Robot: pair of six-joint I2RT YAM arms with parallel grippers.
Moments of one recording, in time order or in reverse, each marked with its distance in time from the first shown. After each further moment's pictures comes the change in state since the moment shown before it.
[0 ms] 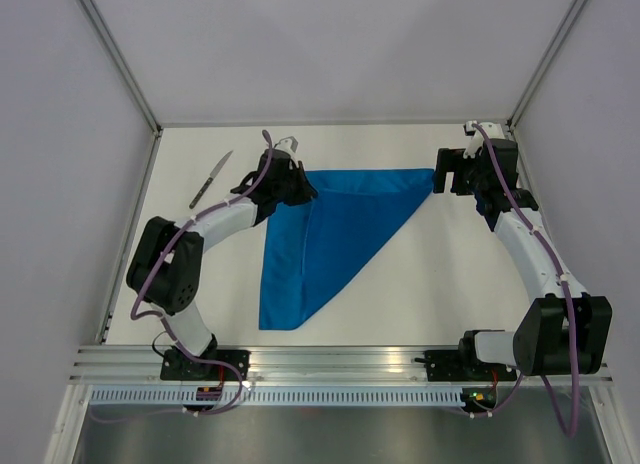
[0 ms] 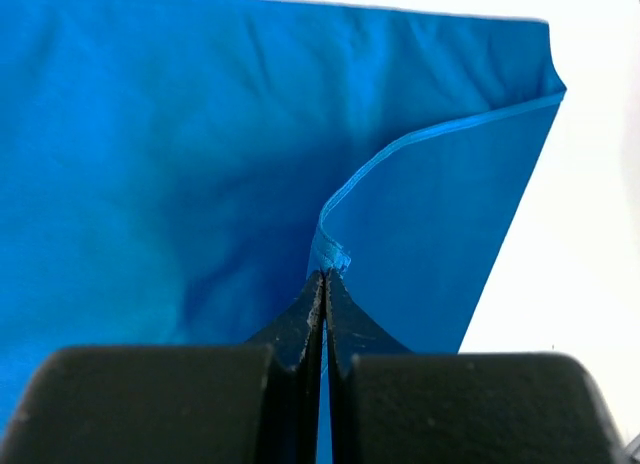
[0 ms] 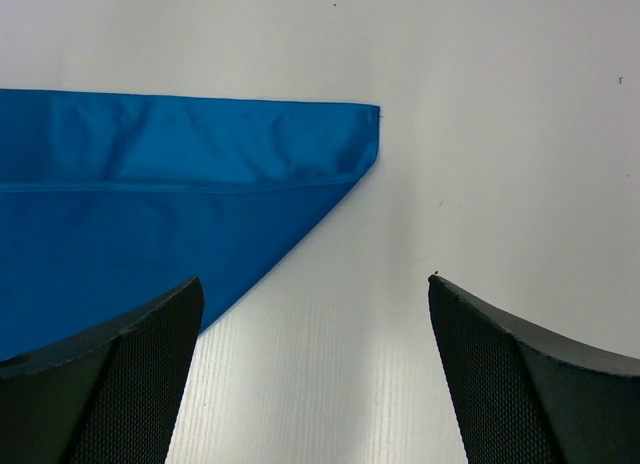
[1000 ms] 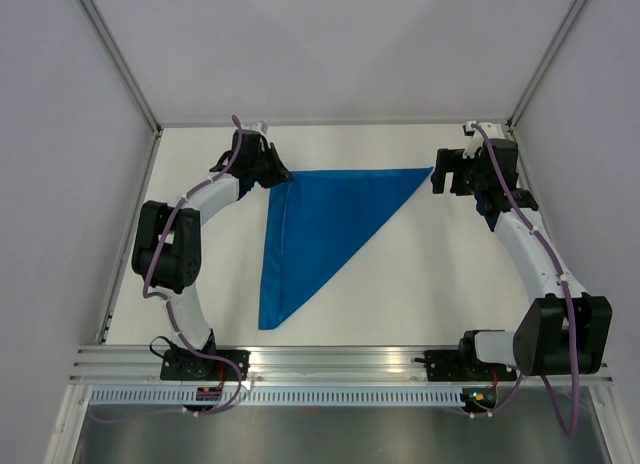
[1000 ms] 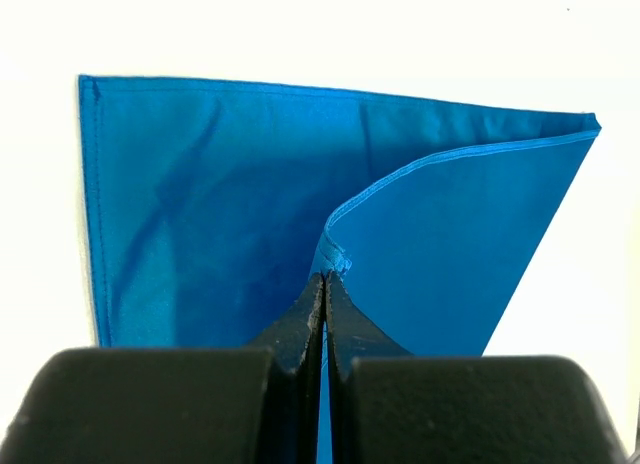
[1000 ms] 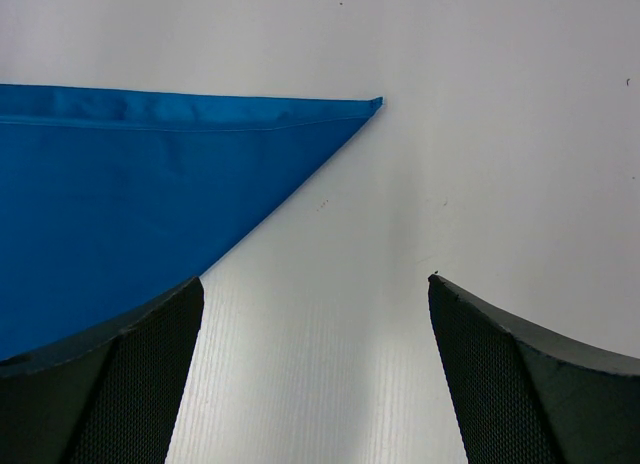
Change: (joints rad) left arm 0.214 0.140 0.176 -0.101 0.117 0.000; right arm 0.000 0.000 0.000 -0.001 -0.015 -0.003
